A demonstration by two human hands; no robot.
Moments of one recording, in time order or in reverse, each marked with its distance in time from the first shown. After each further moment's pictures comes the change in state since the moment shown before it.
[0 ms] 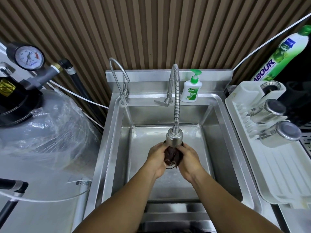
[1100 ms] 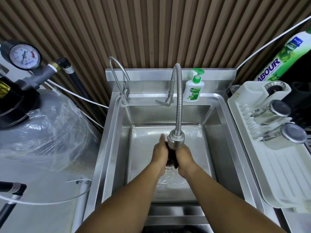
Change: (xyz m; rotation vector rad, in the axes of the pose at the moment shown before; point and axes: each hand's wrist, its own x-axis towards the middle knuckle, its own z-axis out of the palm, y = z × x) left_hand 0.013 0.006 0.015 0.183 0.125 0.019; right_hand 0.022 0.000 0.021 -0.271 0.094 0.143
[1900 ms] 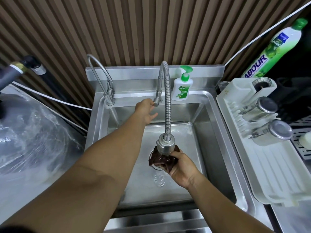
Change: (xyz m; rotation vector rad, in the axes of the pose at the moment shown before) left_hand 0.105 0.139 0.016 -0.174 -0.050 0.043; right_hand -0.007 0.005 -0.032 0.535 -0.239 0.148
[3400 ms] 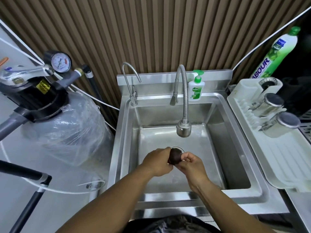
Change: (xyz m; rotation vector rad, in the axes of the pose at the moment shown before) left_hand -0.158 -0.130 -0.117 1.586 -0.230 0.555; right_hand -0.049 0.074 0.004 -0.448 0.141 -0.438
